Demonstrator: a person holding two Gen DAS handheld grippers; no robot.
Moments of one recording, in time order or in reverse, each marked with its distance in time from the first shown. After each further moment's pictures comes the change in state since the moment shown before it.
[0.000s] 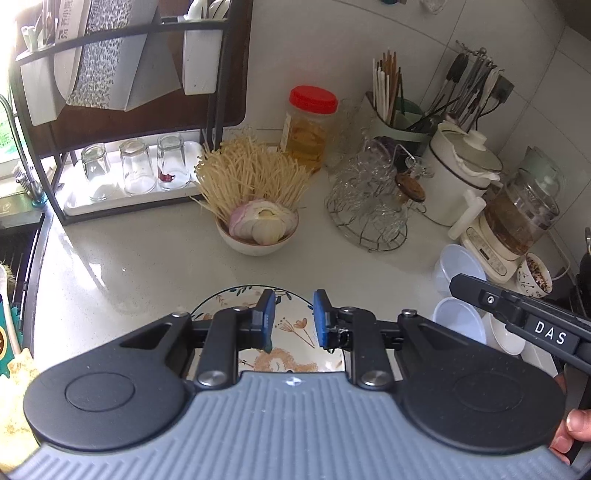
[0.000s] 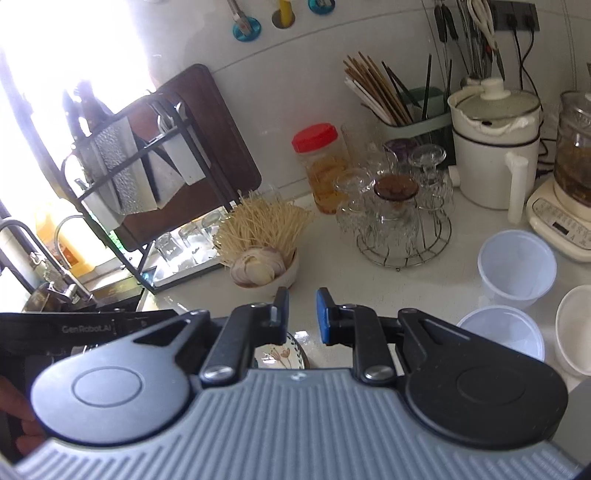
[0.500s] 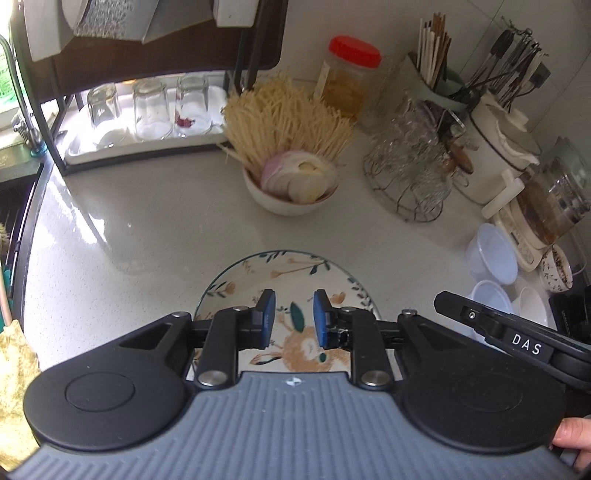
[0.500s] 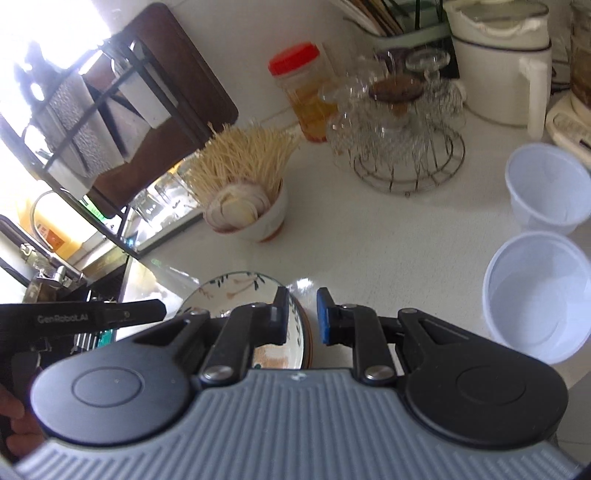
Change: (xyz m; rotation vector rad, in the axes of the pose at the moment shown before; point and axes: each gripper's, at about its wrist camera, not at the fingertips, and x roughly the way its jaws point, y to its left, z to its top) left arm 0.055 0.038 -0.005 -0.078 0.132 0.024; right arm 0.067 -0.016 -0.026 0.102 0.177 0.000
